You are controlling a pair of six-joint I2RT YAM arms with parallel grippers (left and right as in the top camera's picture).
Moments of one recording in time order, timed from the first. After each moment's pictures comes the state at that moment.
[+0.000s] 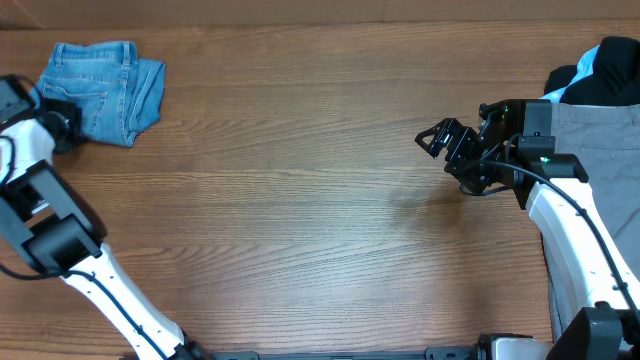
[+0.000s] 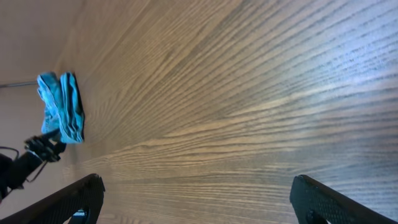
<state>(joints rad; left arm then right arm) 0.59 2.43 1.90 -0.43 0.20 -0.92 -0.02 1.46 1.04 -0.58 -0.54 0.59</state>
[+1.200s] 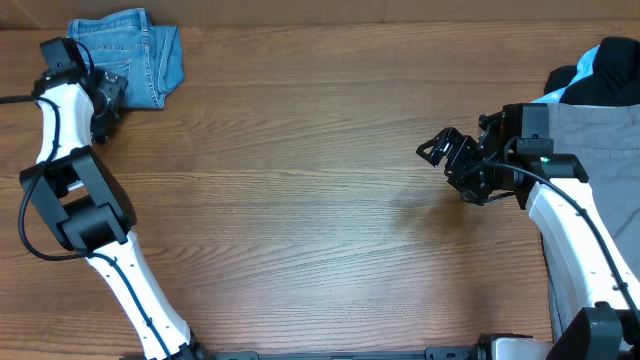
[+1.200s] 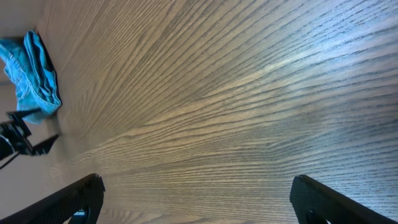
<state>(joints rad) 0.41 2.48 2.12 -0.82 -0.04 -0.85 -0.02 1.46 1.04 -0.68 -0.50 0.59</state>
